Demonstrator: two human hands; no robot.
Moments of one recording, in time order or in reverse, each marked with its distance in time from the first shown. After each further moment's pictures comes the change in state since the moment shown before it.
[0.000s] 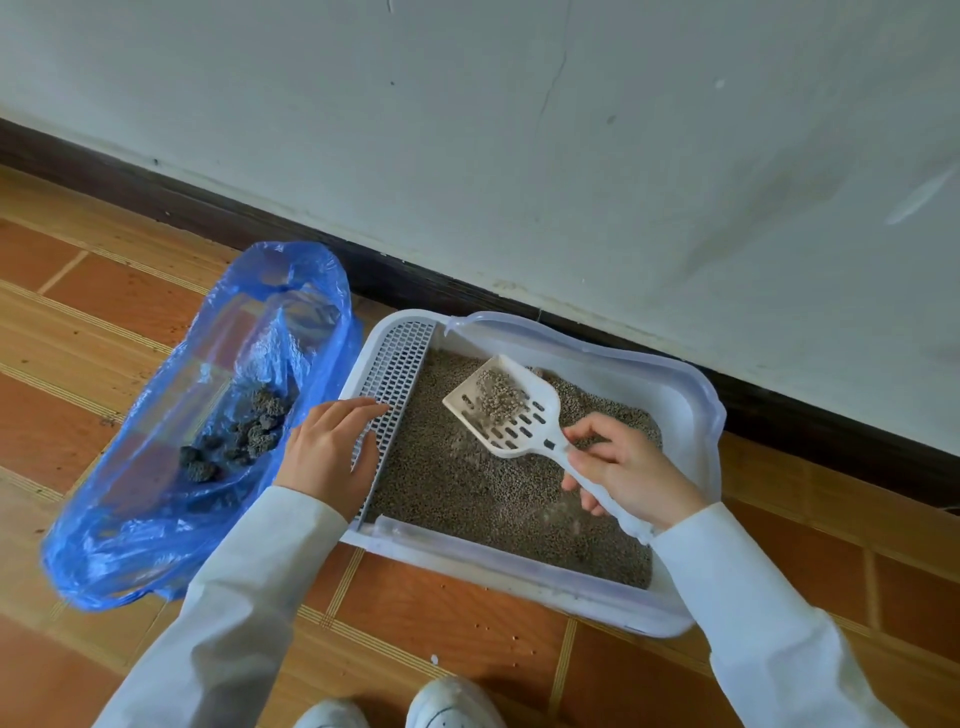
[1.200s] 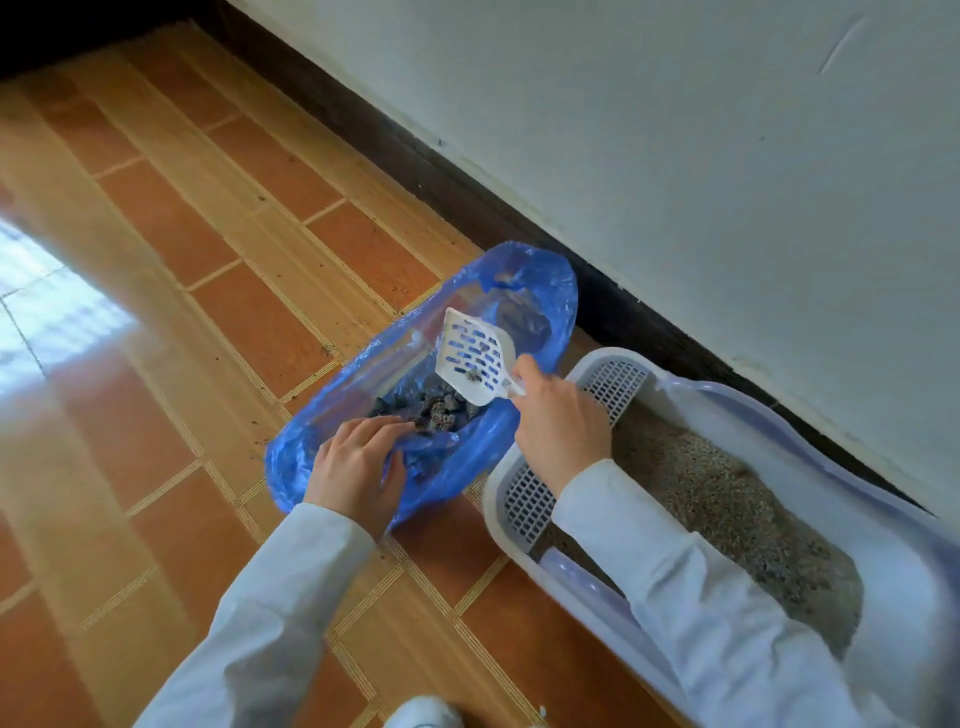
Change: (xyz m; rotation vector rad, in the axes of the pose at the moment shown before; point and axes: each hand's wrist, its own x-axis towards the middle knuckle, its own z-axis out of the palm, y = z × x) left_hand -0.076 -0.105 -0.061 0.106 0.126 -0.410; right_hand 0.095 -0.126 0.209 -0.968 0.148 -0.679
